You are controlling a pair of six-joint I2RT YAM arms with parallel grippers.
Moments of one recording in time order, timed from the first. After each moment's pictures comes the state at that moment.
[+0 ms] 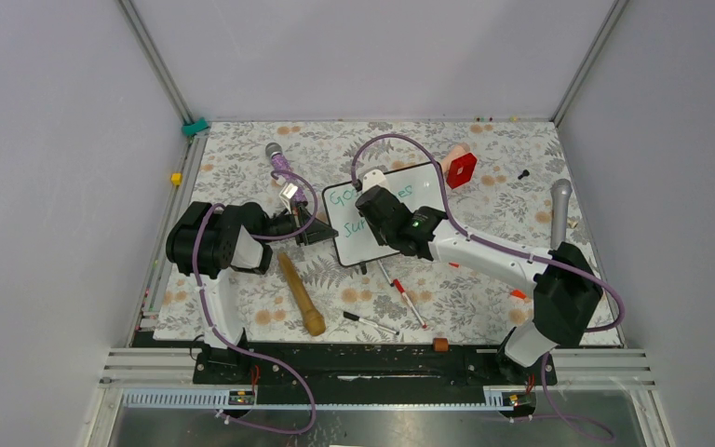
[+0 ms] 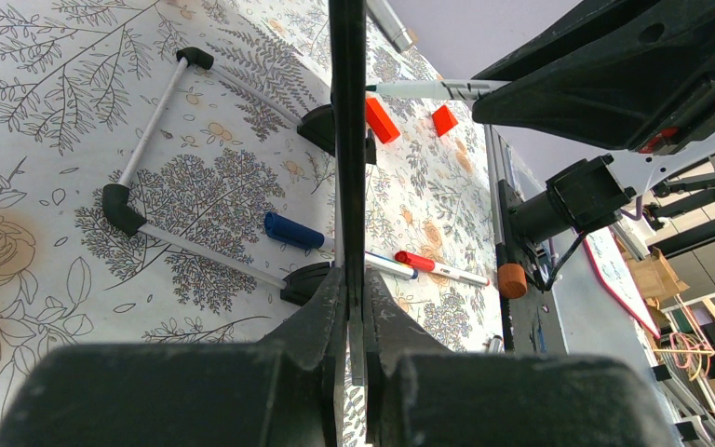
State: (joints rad) left arm -0.13 1.99 0.56 1.47 1.19 -0.76; right arm 0.92 1.59 1.22 -0.49 0.46 0.21
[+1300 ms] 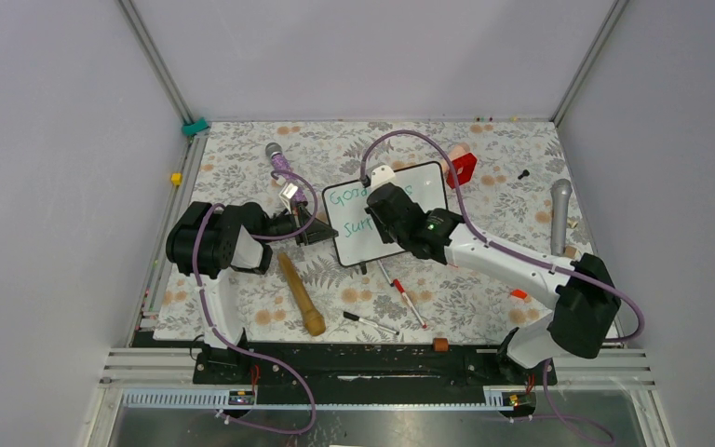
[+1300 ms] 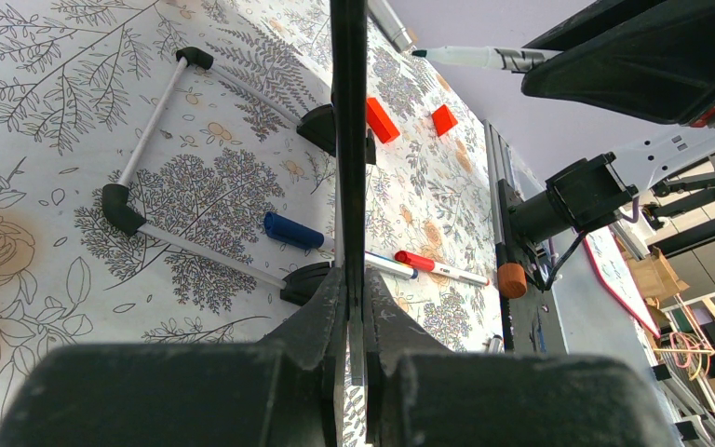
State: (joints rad) left arm -0.13 1.99 0.55 1.47 1.19 -0.76; right arm 0.91 1.49 1.19 -0.46 0.43 0.21
